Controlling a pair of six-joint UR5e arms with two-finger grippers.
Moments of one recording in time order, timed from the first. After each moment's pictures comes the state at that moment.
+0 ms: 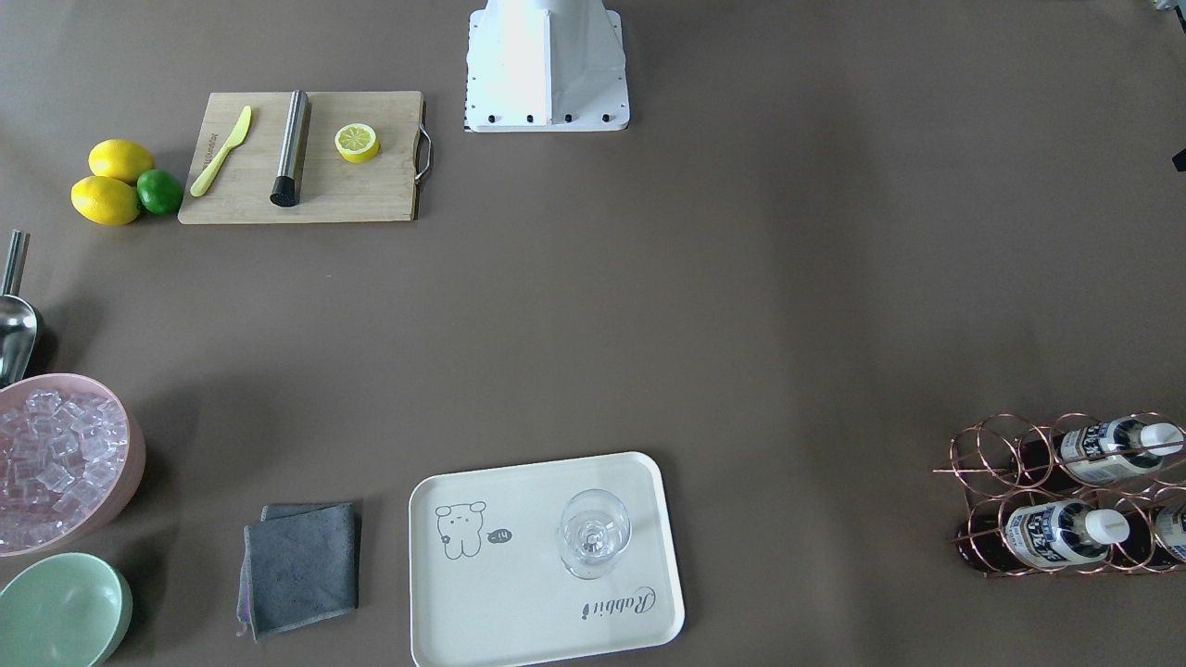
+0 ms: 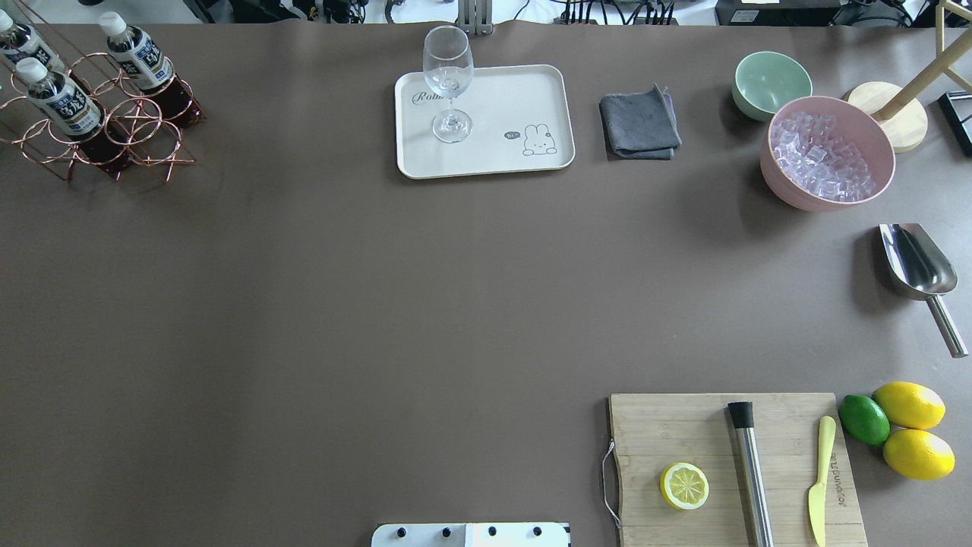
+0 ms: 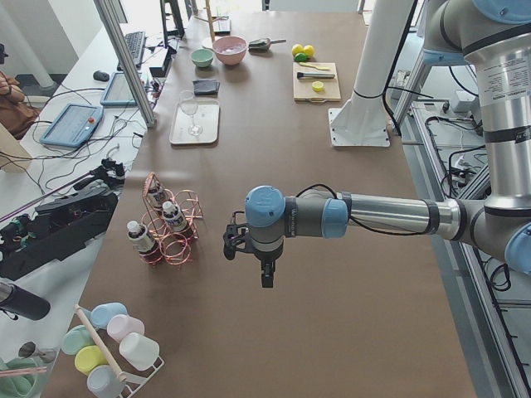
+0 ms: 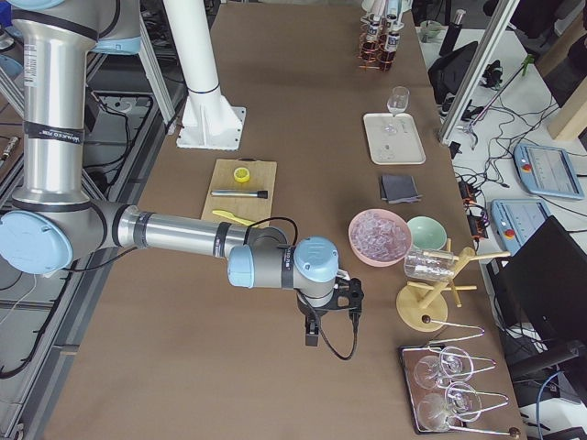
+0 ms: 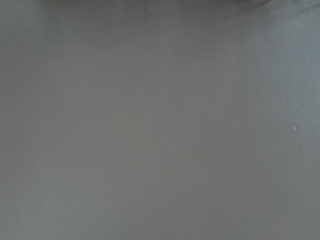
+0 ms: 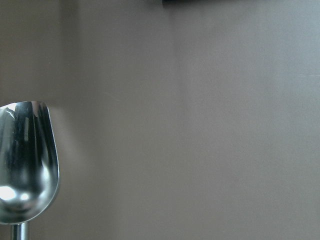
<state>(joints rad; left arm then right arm) -1.54 -1.33 -1.88 -1.52 -2.39 -0.02 1.59 -1.69 1.59 -1.44 2.30 0.05</state>
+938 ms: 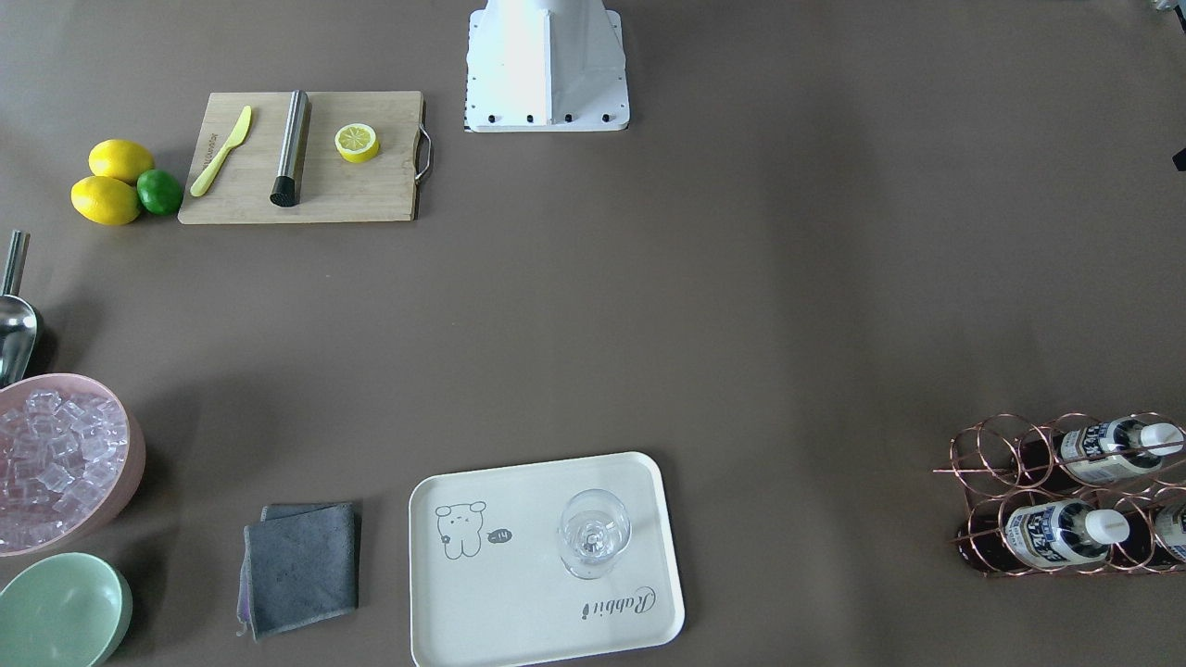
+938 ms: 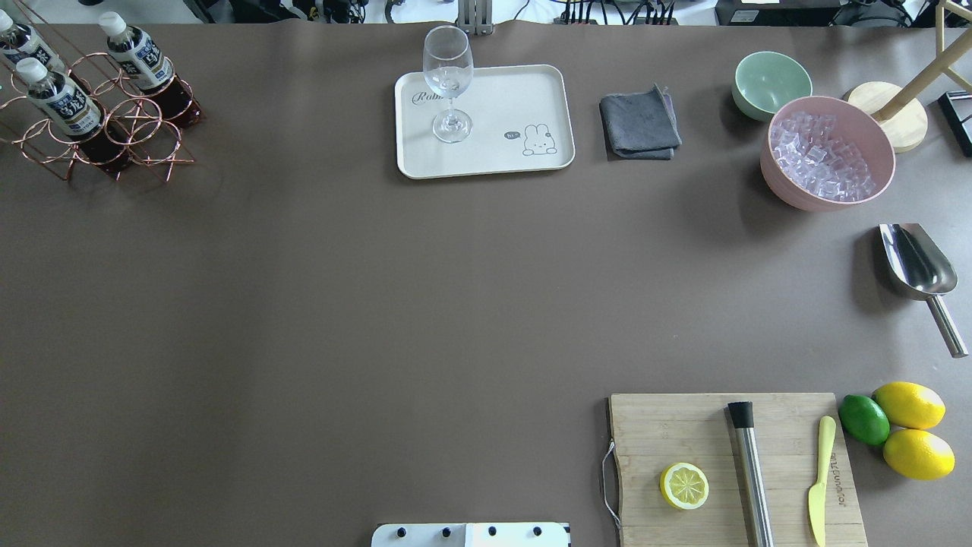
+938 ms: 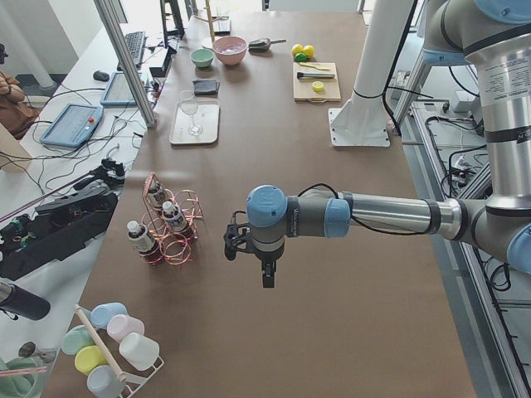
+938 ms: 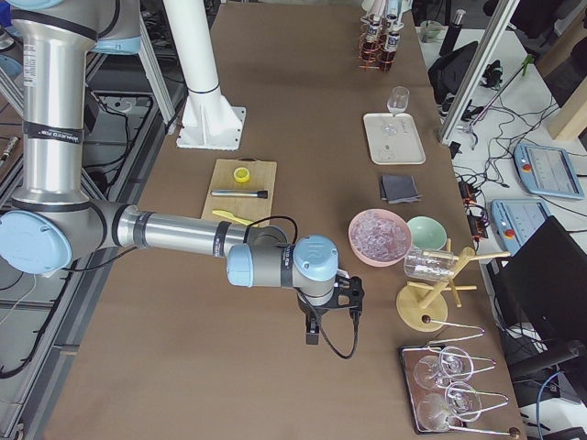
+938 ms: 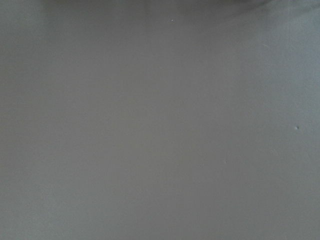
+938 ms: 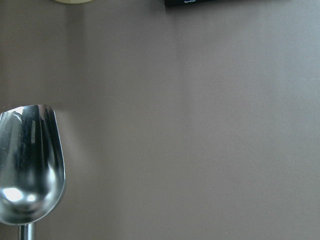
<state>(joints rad) -1.56 -1.32 -1.89 -1.51 -2.39 -0.03 1.60 -1.69 1.60 -1.44 2.31 0.05</state>
